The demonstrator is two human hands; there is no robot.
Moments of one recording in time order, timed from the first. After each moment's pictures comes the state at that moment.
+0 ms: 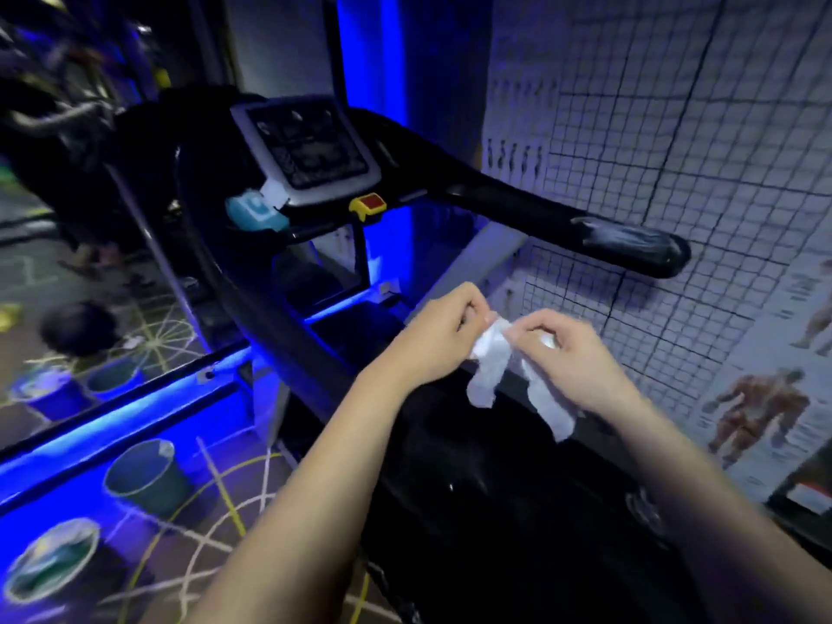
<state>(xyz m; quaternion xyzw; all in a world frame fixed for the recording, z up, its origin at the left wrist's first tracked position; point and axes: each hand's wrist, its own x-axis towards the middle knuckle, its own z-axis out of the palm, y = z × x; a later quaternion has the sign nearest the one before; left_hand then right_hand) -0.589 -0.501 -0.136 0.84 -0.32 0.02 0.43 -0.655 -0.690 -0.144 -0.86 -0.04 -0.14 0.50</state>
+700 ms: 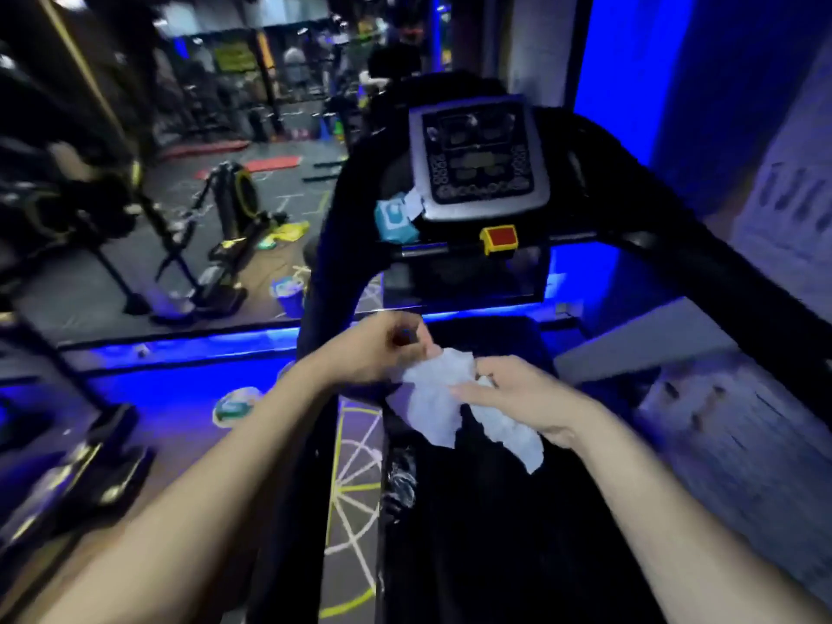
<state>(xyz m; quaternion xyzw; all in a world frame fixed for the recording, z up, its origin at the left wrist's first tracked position) -0.434 -0.530 -0.084 0.92 0.01 0.02 0.40 -0.360 -0.754 -0.116 -0.74 -0.33 0.32 0.49</state>
